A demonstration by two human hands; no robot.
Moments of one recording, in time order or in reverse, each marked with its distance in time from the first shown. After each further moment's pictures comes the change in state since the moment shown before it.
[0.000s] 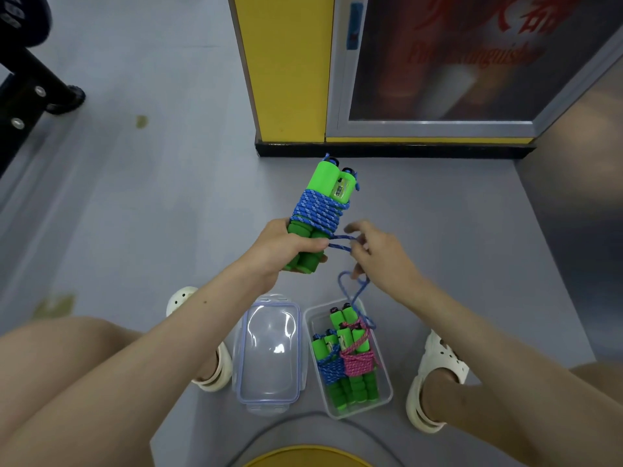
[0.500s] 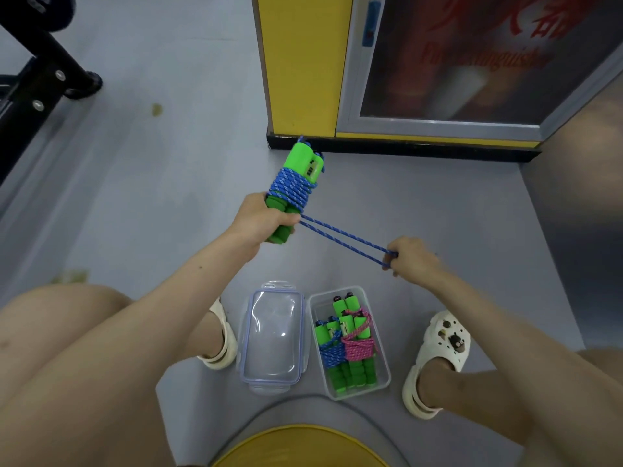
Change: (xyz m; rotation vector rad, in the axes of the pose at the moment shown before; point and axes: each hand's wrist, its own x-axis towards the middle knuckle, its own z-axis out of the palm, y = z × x) left_hand -0.002 -0.001 -0.041 0.114 0.252 0.064; right_hand 0.003 0.065 -0.006 -0.348 -0.186 0.261
